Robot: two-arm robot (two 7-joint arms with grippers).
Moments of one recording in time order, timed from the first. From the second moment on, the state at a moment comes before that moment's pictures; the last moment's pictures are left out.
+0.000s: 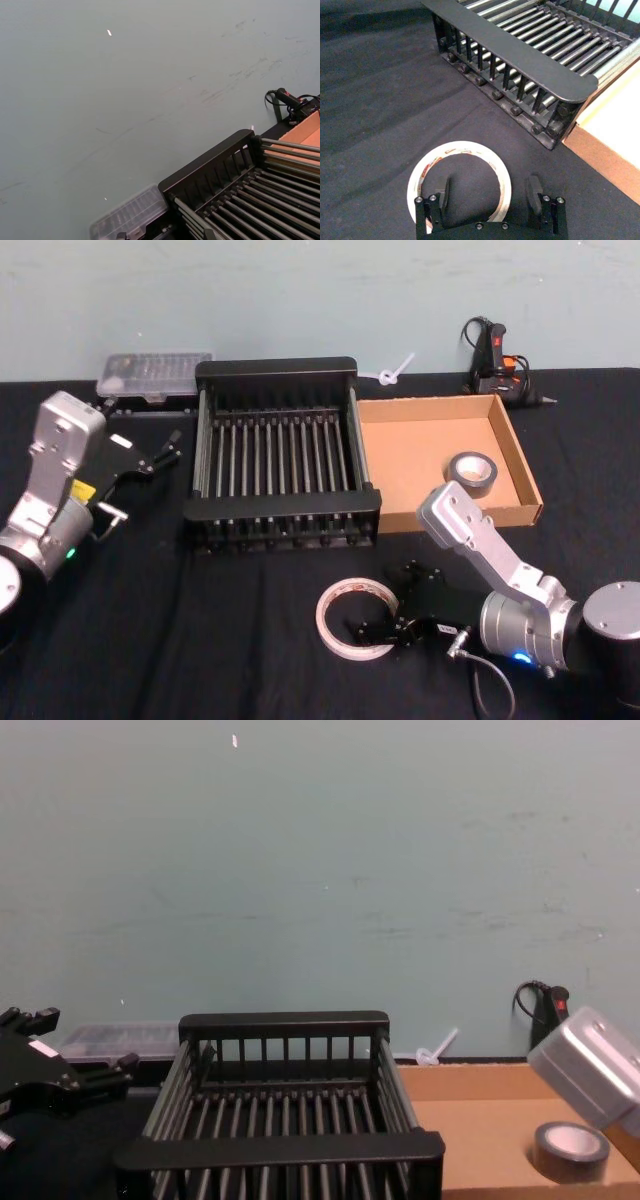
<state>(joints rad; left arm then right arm) -0.20 0.60 0.45 -1.41 -0.25 -0.12 0.03 0.11 0.51 -0.53 -1.65 0.23 0.43 0.48</state>
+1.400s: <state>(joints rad) -0.20 0.60 0.45 -1.41 -0.25 -0.12 0.03 0.11 0.51 -0.53 -1.65 0.23 0.43 0.48</state>
